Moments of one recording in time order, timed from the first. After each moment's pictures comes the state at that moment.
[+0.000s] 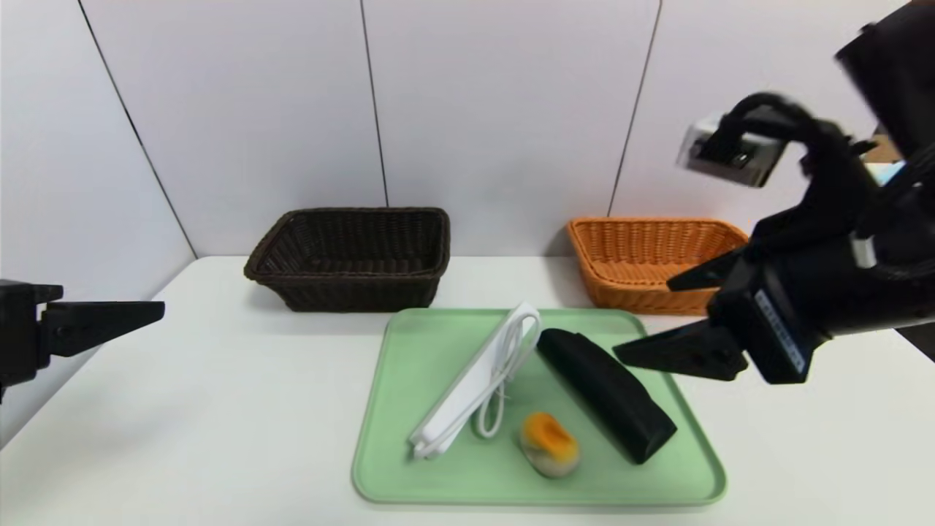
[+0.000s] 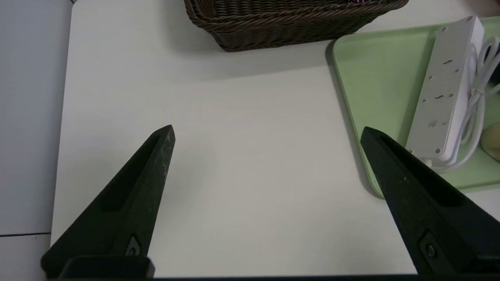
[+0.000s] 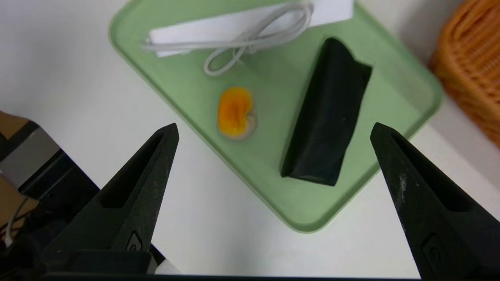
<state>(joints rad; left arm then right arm) -0.17 1.05 -1.04 0.43 0.02 -0.02 0.69 1.51 -1.48 0.75 0.04 -0.11</state>
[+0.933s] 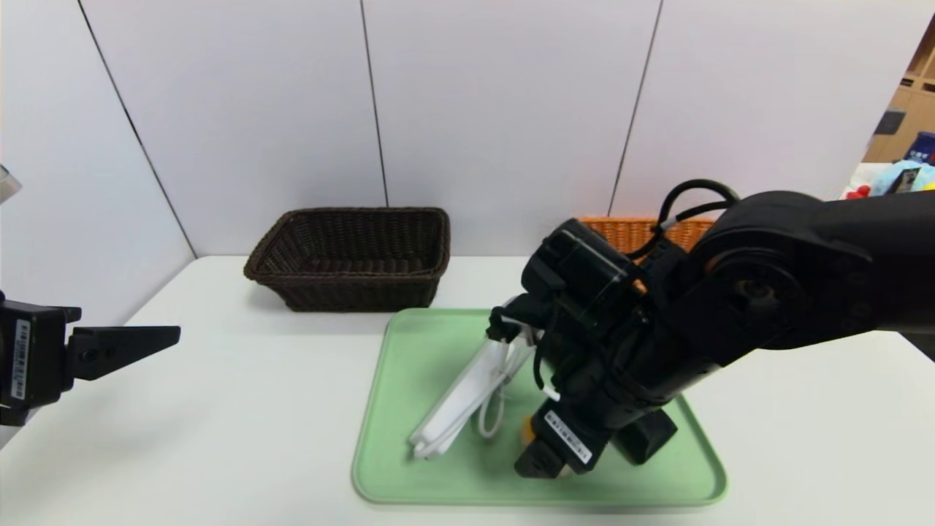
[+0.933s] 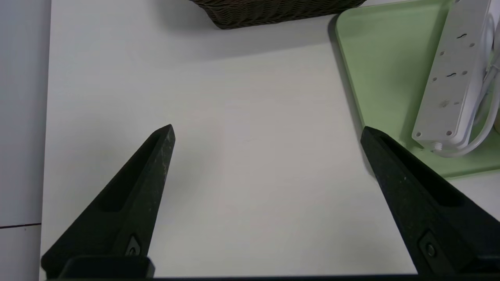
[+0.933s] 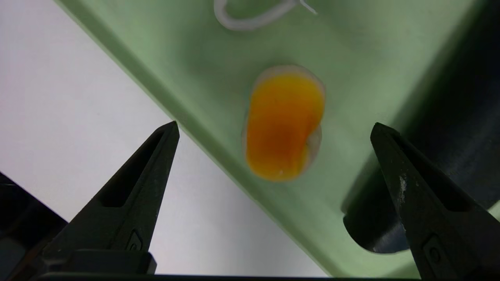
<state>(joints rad) -0.19 1.06 -1.00 0.44 0.03 -0.02 0.80 1.90 -1.45 0.72 0.01 -0.07</state>
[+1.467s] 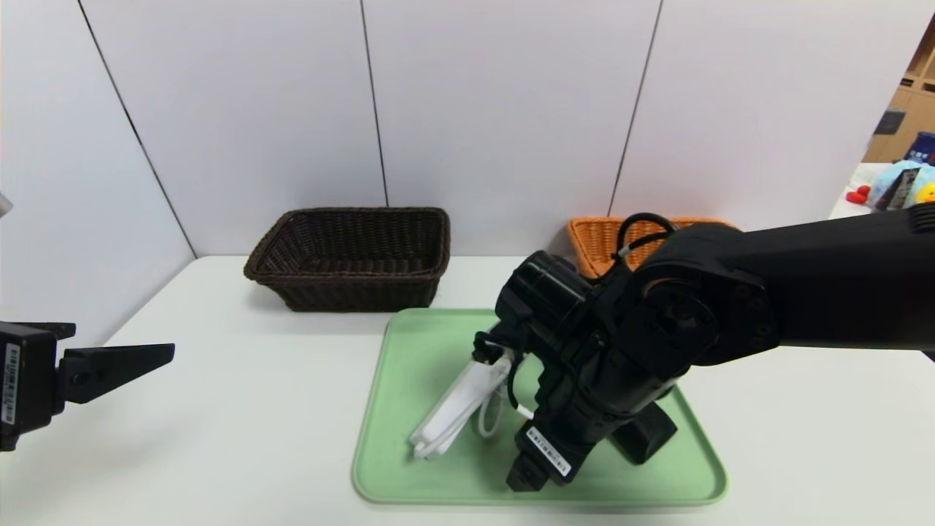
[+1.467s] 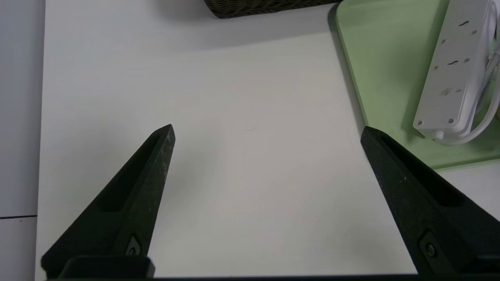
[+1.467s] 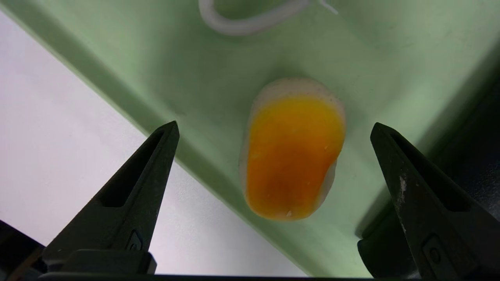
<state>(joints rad) -0.19 1.03 -0.95 0.44 0.02 -0.02 0.81 1.98 -1.46 0.72 -0.01 -0.05</state>
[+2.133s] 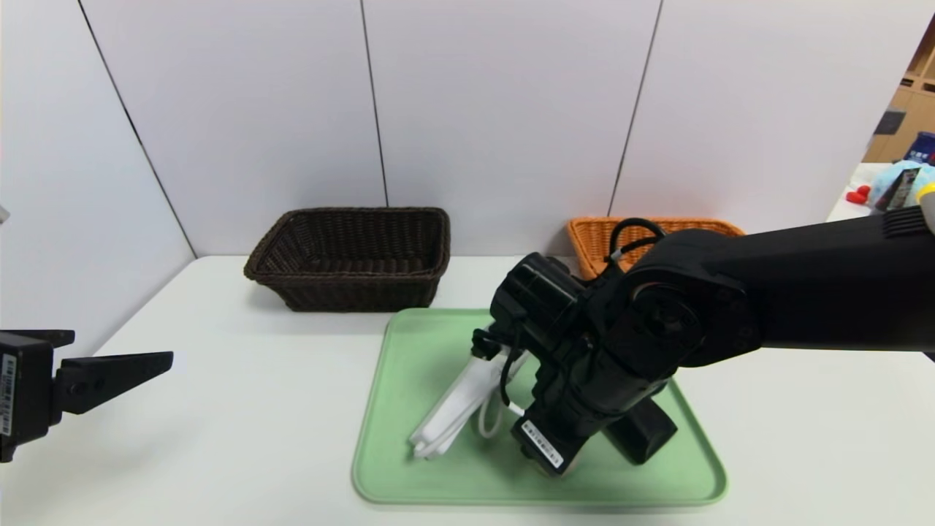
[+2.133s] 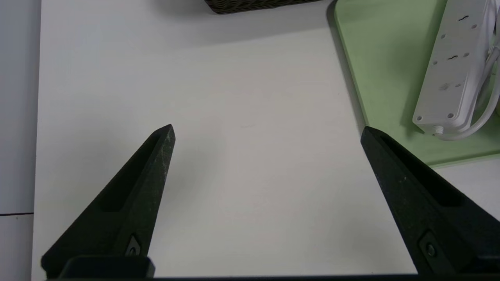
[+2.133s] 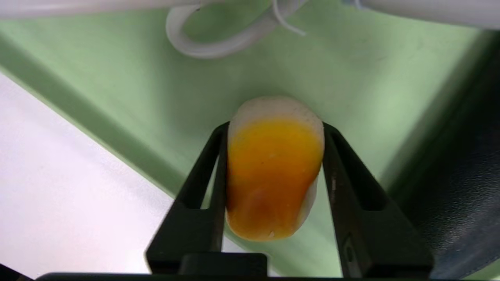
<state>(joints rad) -0.19 1.01 -0.94 0.43 0.02 -0.02 0.80 2.00 -1.46 0.69 -0.07 -0.03</state>
